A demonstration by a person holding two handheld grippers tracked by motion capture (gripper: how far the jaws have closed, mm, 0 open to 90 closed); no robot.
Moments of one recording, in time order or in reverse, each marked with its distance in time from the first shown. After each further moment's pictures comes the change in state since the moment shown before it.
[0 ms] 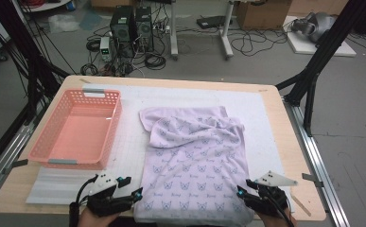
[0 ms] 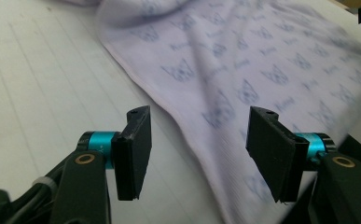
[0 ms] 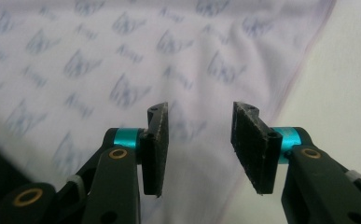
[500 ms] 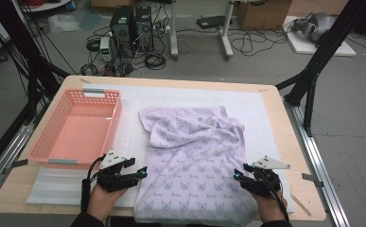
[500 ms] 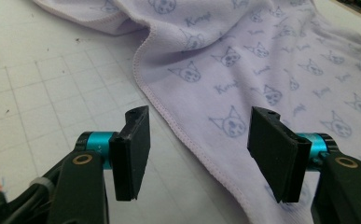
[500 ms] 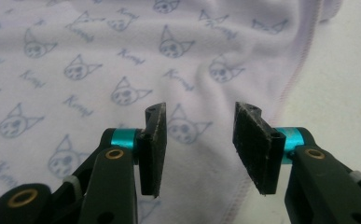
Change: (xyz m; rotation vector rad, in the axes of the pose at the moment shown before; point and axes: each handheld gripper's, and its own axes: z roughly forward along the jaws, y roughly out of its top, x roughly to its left) left arm 0.028 0.022 0.042 0.008 0.033 -0.015; right arm -0.025 0.018 0.031 -0.051 -0.030 0.017
